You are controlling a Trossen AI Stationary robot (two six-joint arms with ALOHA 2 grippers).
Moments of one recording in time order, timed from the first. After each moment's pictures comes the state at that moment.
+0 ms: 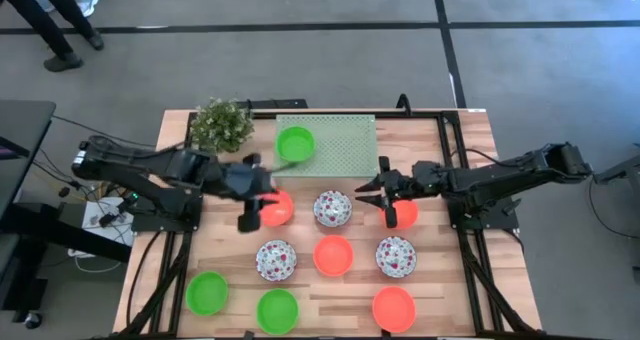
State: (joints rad) left arm -0.24 1.19 1.23 -0.81 -0.22 -0.10; right arm 0.03 1.08 0.43 0.47 0.00 0.08
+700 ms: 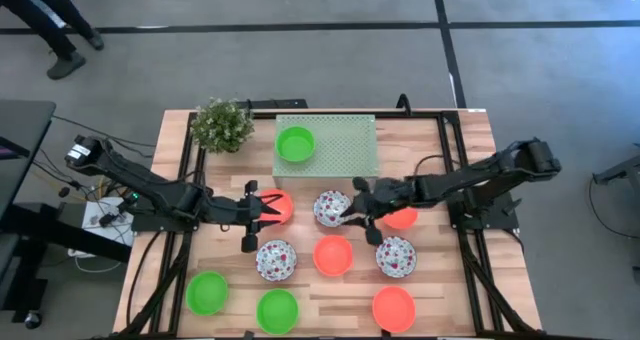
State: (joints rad) left arm -0.40 1.03 0.52 0.01 -0.40 -0.12; right arm 0.13 1.43 0.68 0.22 -0.08 0.02
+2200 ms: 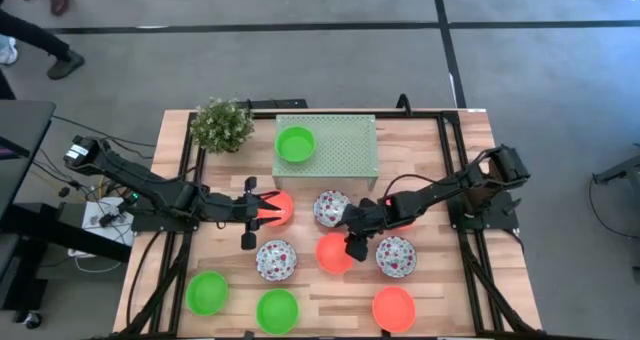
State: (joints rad) left arm -0.39 1.00 0.52 0.06 -0.42 0.00; right arm 0.24 1.69 0.89 -0.18 0.05 0.63
